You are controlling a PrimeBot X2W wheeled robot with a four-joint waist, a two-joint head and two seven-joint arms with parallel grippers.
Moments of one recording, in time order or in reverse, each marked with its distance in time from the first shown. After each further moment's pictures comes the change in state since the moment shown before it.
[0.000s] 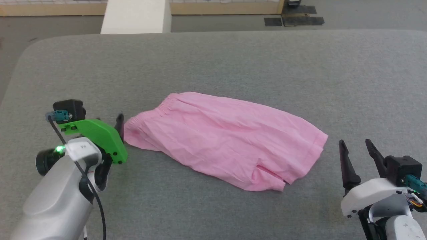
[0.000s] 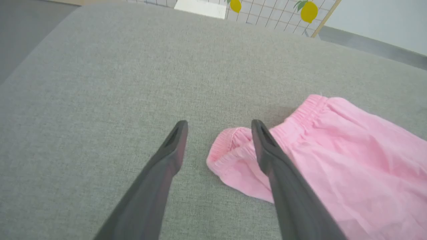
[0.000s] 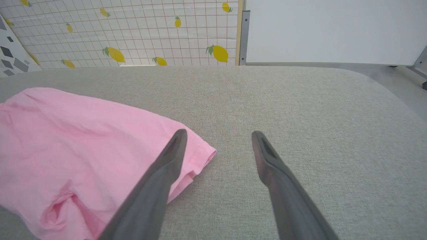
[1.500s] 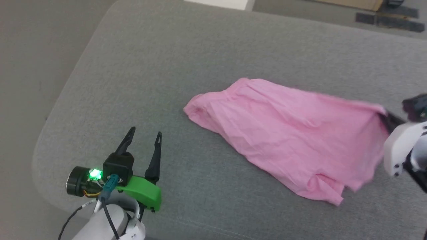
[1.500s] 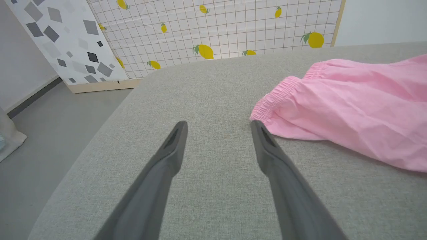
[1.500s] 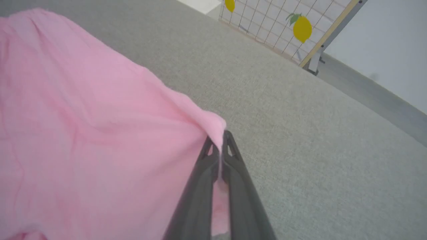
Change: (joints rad) left arm 0.254 -0.051 -0.051 -0.250 0.467 0.010 -0.416; right arm -0.283 -0.455 0.251 0.109 0.206 0.000 0.382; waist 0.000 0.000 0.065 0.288
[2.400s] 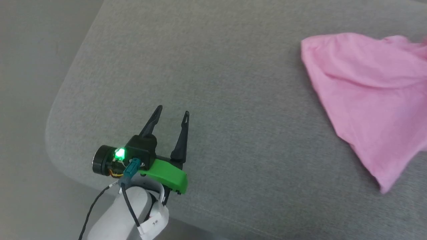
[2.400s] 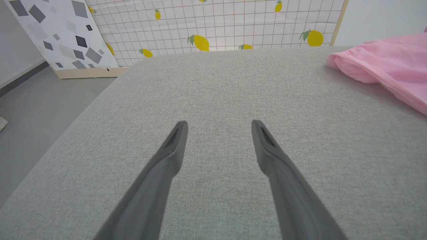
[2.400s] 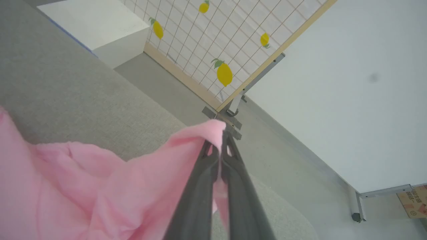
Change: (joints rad) left arm -0.079 -0.128 0.011 -0.010 0.039 -0.044 0.000; right arm -0.581 -0.282 0.116 0.287 -0.127 0.000 -0.040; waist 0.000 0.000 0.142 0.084
